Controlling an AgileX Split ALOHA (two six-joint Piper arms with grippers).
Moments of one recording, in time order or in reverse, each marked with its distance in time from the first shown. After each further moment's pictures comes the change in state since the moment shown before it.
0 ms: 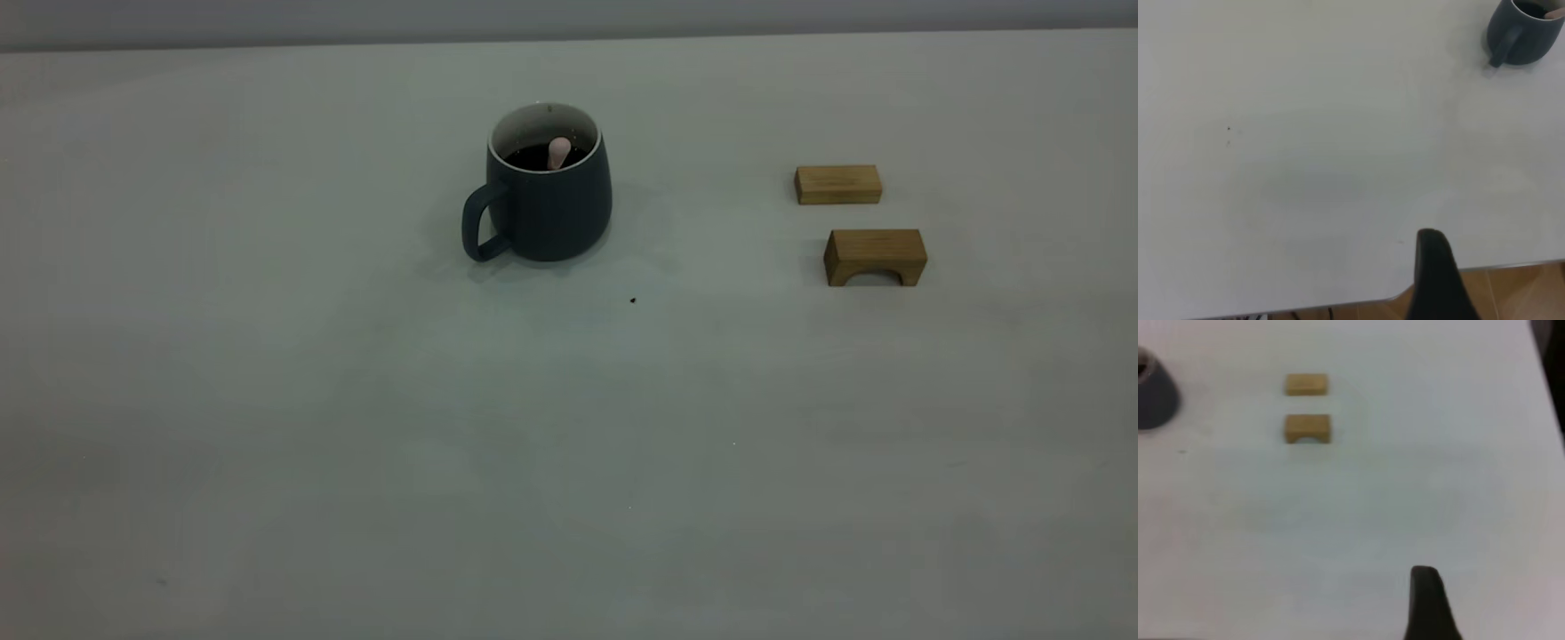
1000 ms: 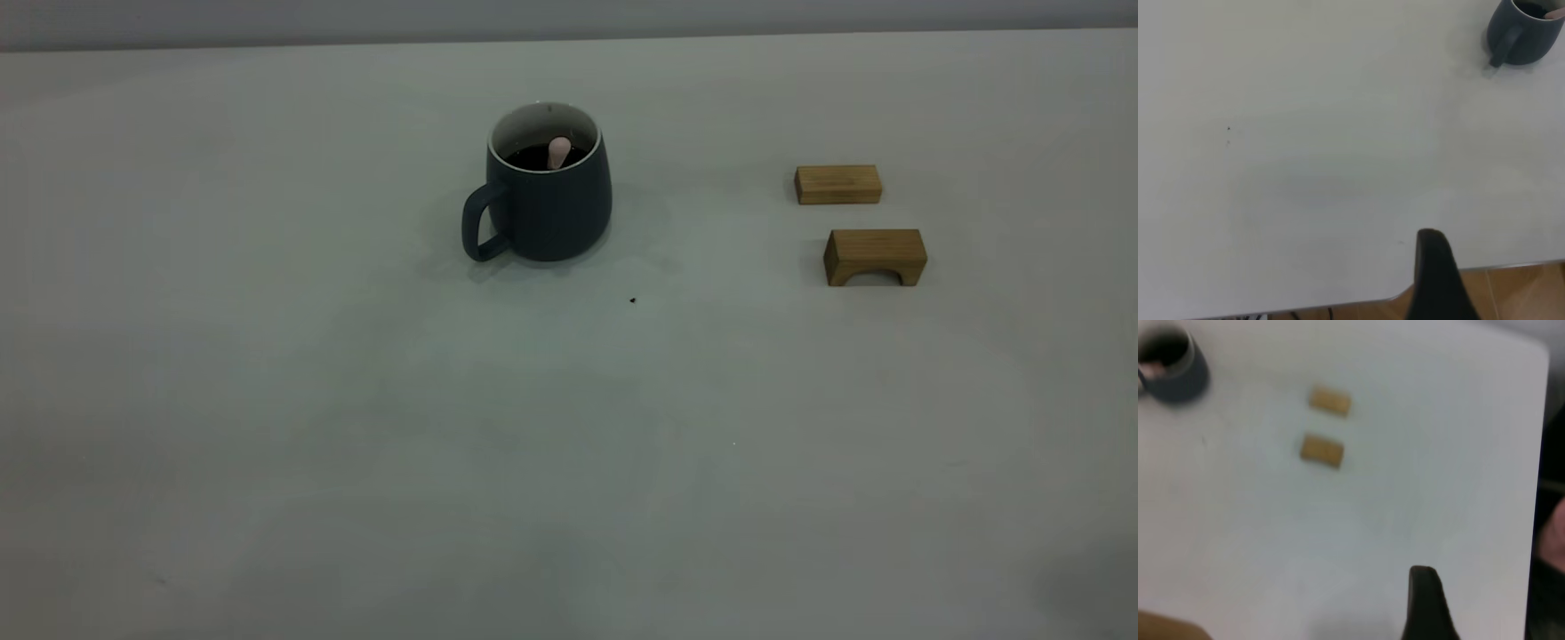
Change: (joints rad) left arm 0.000 0.000 0.000 0.000 0.000 0.000; right arm 0.329 0.720 -0.633 -0.167 0.090 0.033
